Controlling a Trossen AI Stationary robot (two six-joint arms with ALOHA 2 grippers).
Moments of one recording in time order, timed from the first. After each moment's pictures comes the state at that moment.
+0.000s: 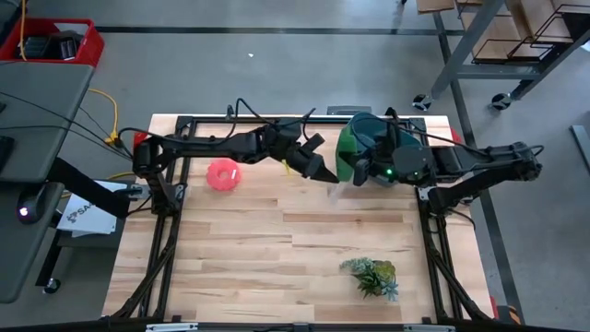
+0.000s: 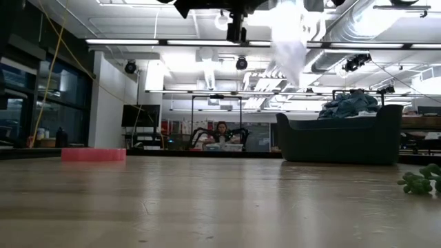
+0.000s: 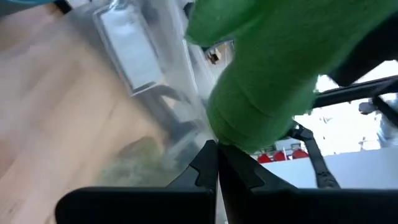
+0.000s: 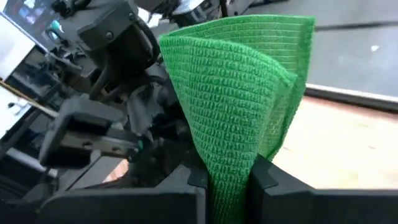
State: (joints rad) left arm 0.18 1.77 1.49 0.06 0.56 -1.07; right arm 0.18 1.13 1.21 -0.49 0.60 0.83
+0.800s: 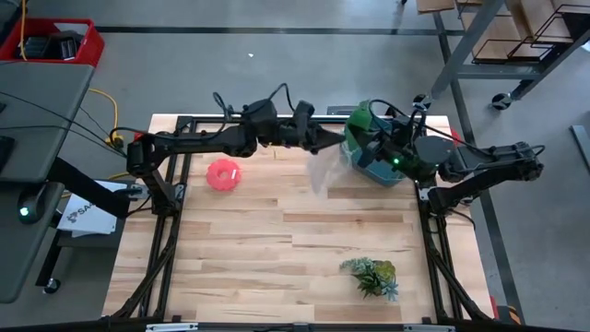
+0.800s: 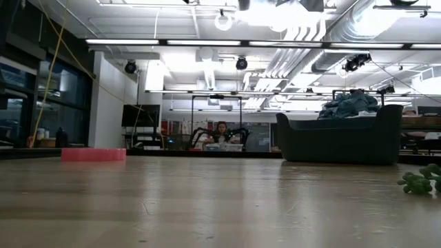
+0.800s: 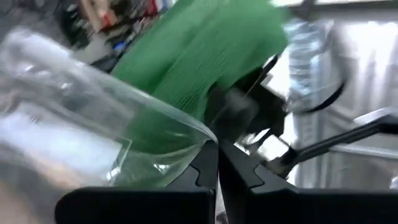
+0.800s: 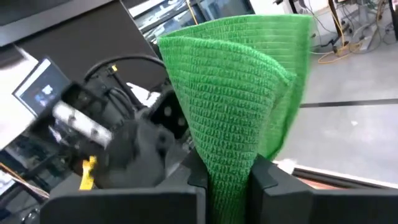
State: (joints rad) left arm 0.21 1.73 1.49 0.48 0.34 -1.35; right arm 0.19 1.10 1.21 -0.16 0.87 0.59
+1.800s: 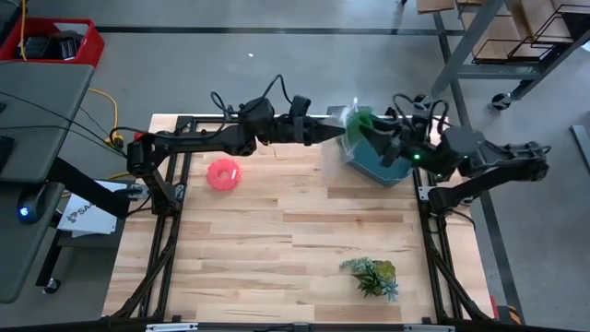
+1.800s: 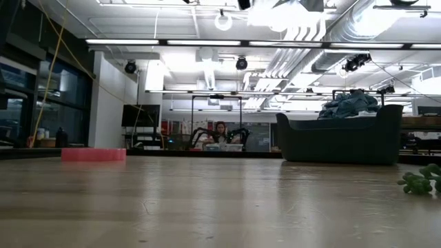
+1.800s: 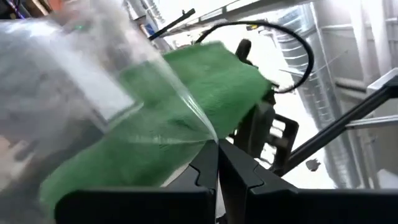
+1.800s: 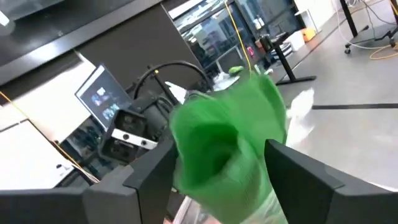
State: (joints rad) left arm 0.22 1.73 1.49 0.54 0.32 -1.09; right arm 0.19 0.99 1.21 -0.16 0.72 0.54
